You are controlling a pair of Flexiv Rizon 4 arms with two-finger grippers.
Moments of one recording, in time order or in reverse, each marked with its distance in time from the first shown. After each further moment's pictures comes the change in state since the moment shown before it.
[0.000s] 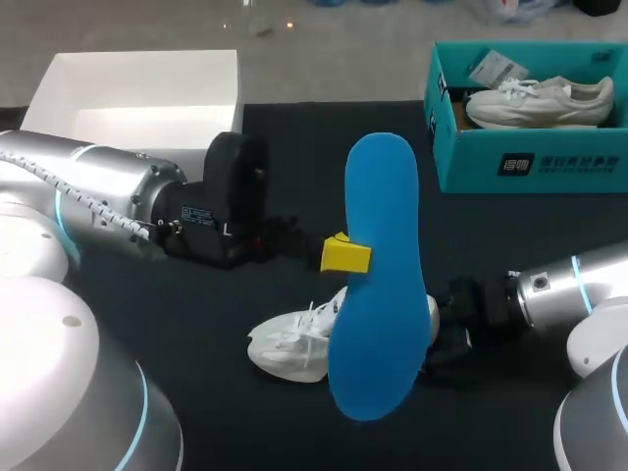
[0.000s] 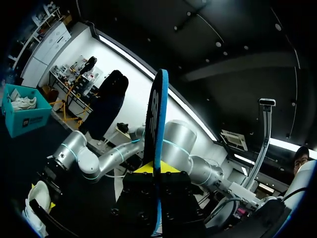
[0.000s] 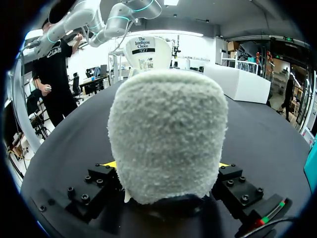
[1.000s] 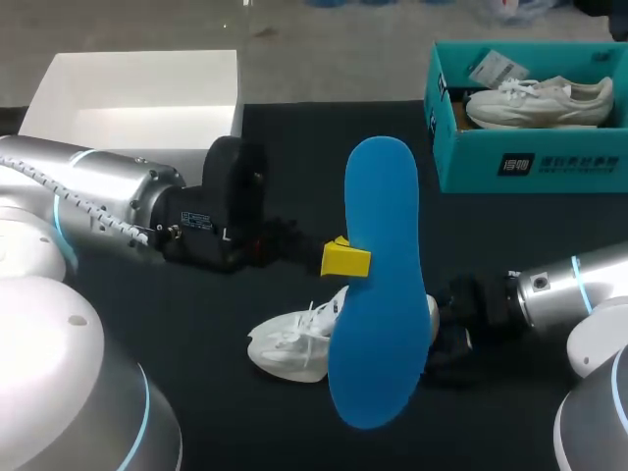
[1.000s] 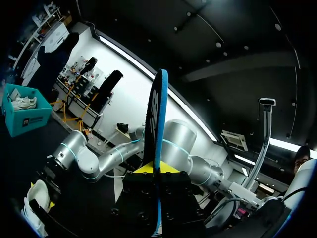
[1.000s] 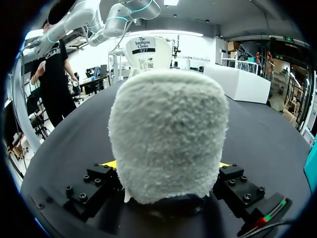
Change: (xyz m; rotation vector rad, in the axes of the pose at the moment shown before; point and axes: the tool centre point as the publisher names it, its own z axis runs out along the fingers) left arm 0.002 0.003 0.001 0.003 -0.004 0.000; right arm 0.000 0.000 0.000 0.000 0.000 0.000
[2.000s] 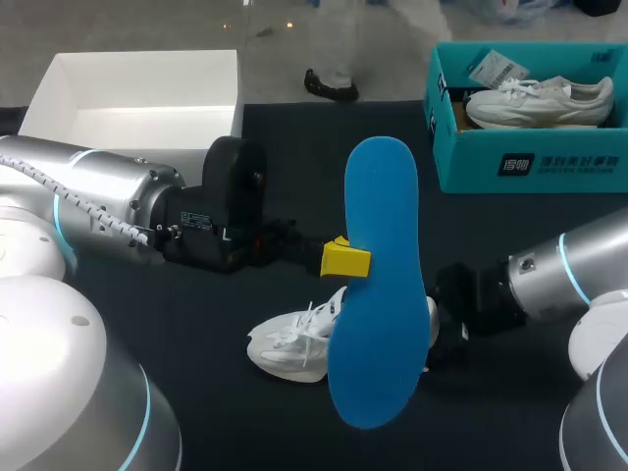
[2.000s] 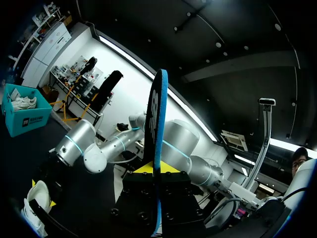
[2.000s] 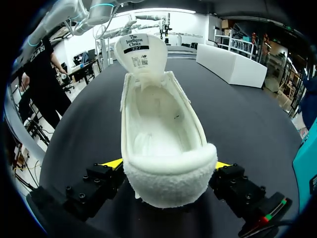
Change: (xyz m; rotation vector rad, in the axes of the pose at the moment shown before) left arm 0.000 0.000 0.000 0.000 0.000 0.000; right arm 0.006 0.015 -0.021 0.240 -0.061 0.063
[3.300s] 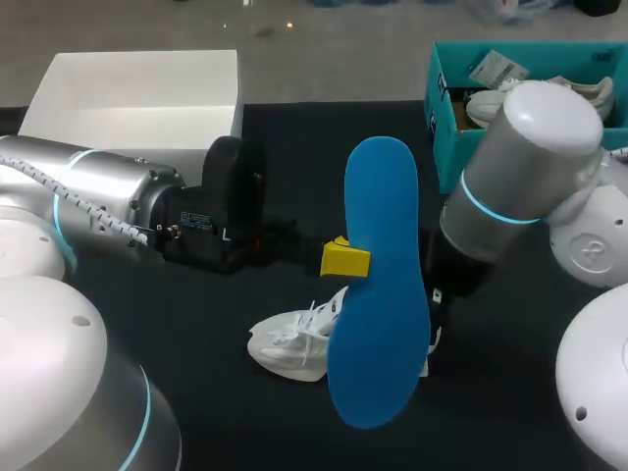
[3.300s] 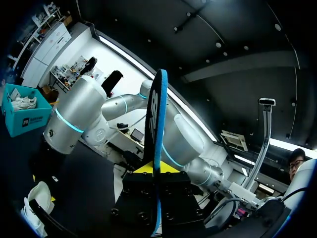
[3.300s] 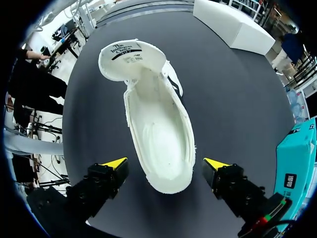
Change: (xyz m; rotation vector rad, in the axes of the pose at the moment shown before) left arm 0.000 0.000 0.000 0.000 0.000 0.000; right arm 0.007 0.035 -0.056 0.567 -0.013 0.078
